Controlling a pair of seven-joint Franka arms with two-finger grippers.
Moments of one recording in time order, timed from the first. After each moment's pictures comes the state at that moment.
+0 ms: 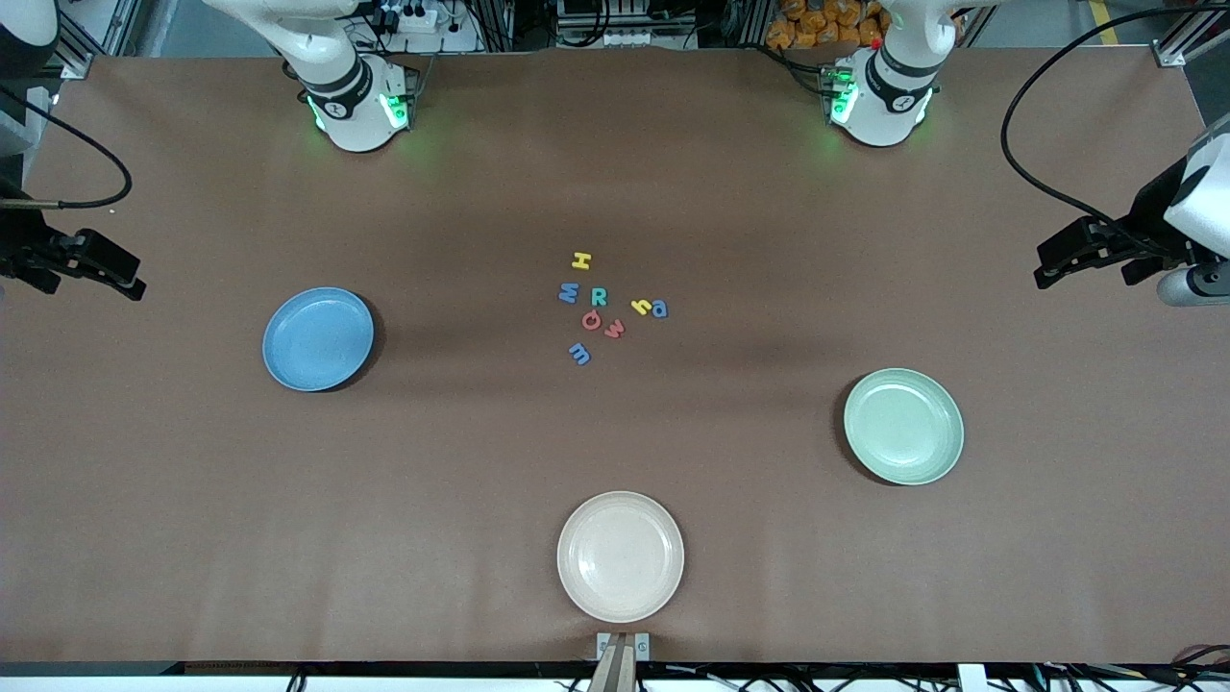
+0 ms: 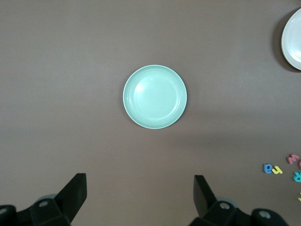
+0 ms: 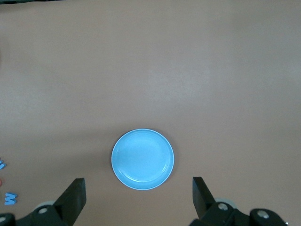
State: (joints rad) left arm 0.08 0.06 -0.17 -1.50 0.00 1.60 -0.13; right arm -0.07 0.01 0.04 -1.60 -0.03 1.69 0.06
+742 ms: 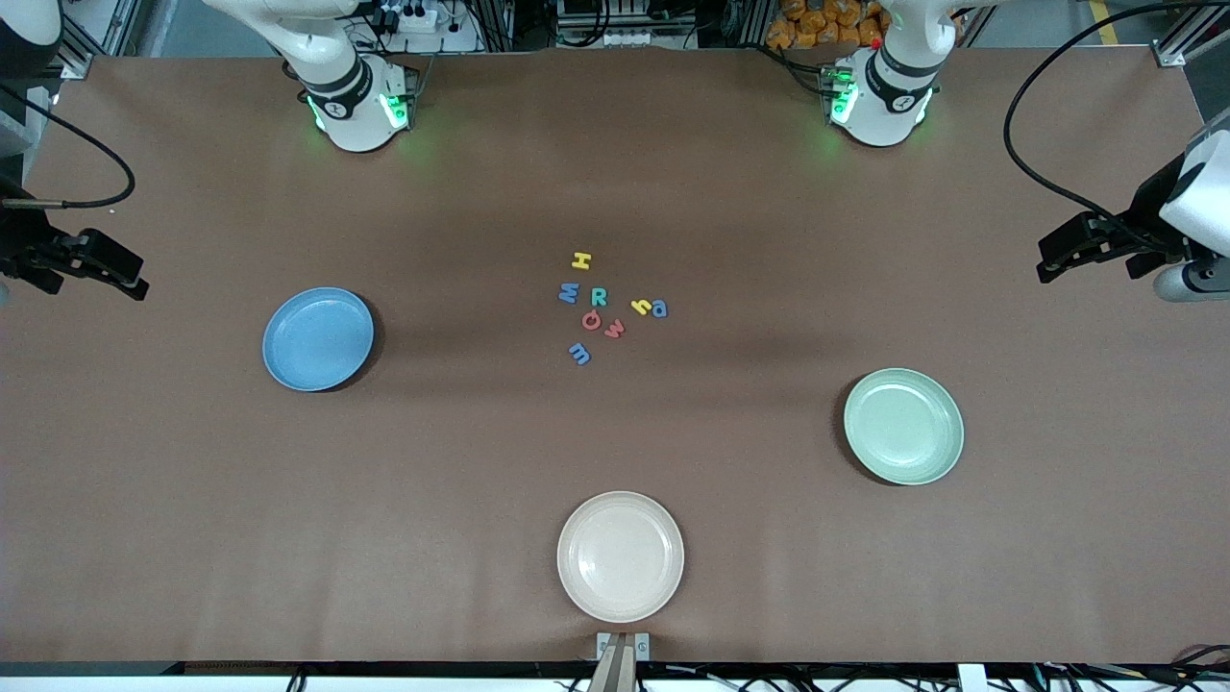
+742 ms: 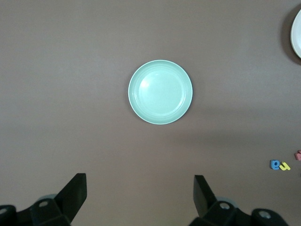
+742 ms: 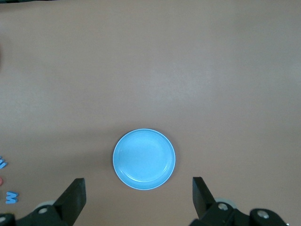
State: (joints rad) left arm 0.08 0.06 -0.17 -1.50 0.03 1.57 -0.13; right arm -0.07 0.01 0.05 -1.60 -0.03 1.69 0.06
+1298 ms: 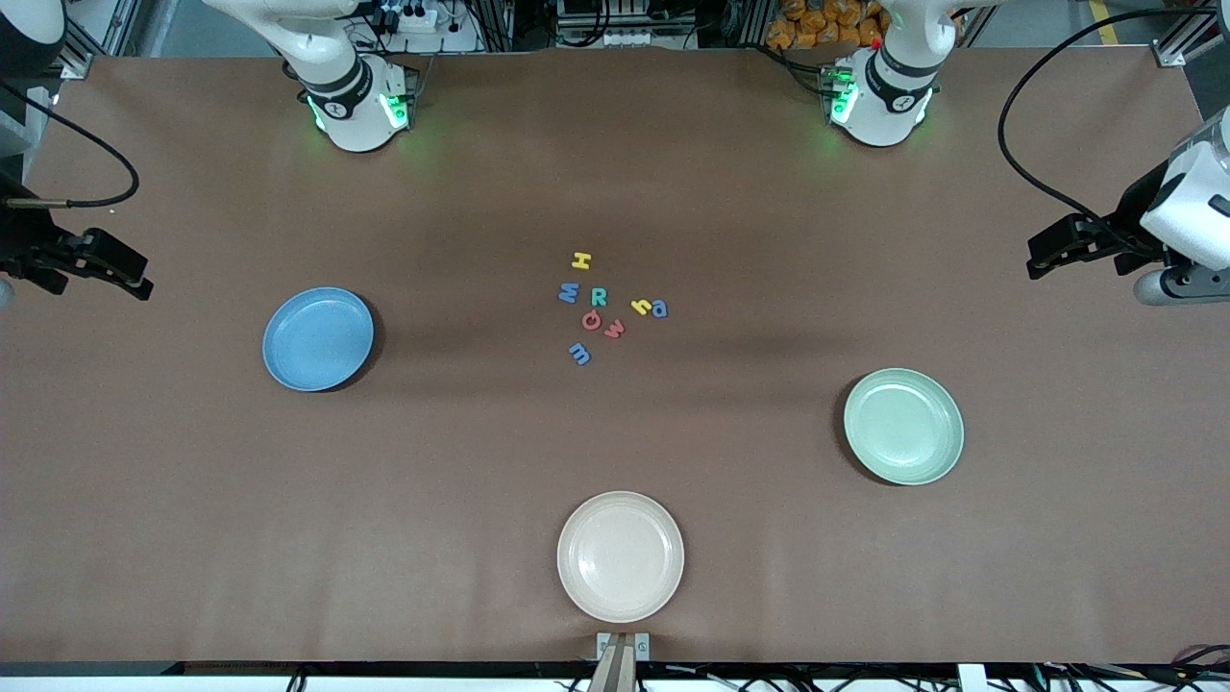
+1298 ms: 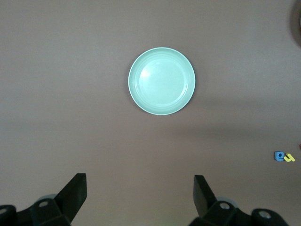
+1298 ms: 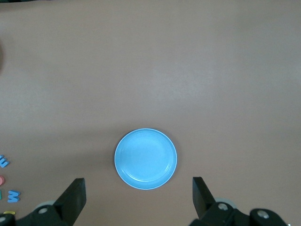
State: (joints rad) left arm 0.08 0.06 -0.17 -1.53 0.03 1.55 -0.13; right arm -0.07 0.01 0.05 -1.60 -0.03 1.68 0.06
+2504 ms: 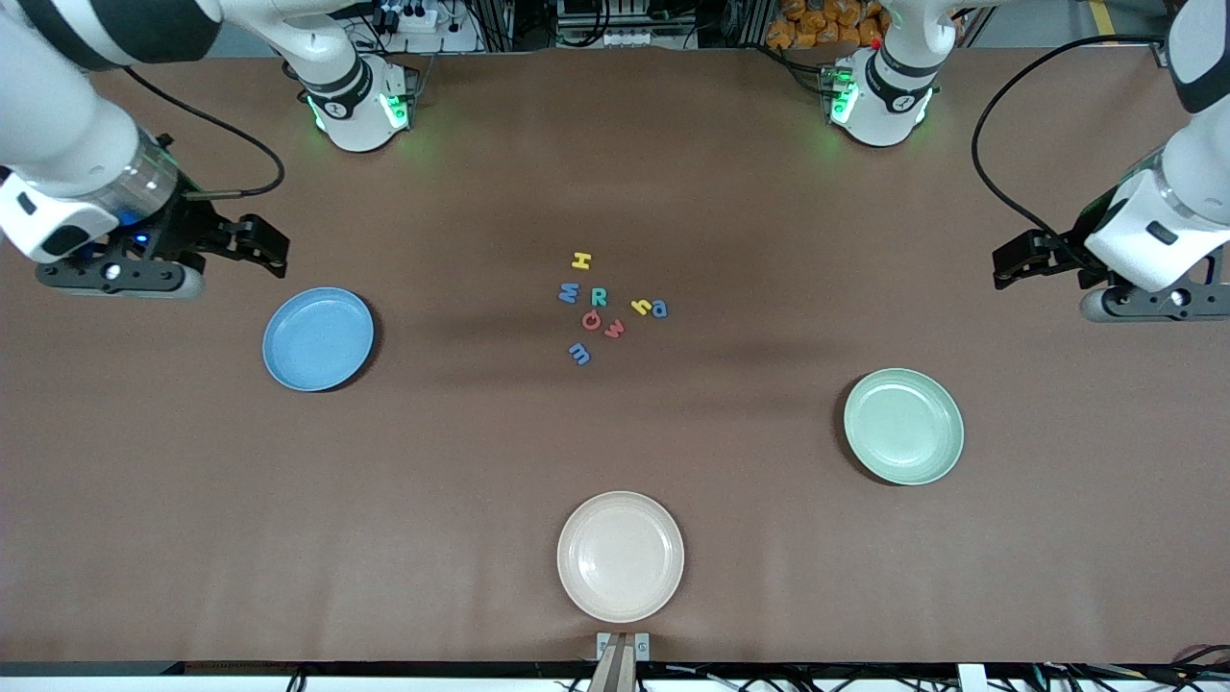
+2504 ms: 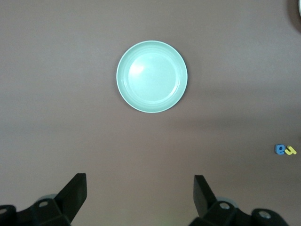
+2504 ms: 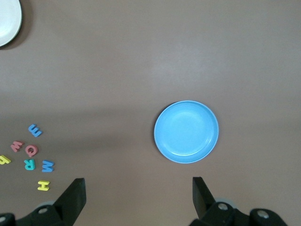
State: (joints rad) left arm 0.05 0.09 -0.19 -1.56 0.03 1.58 -0.12; right arm 0.17 0.03 0.06 -1.62 -0.03 1.60 0.29
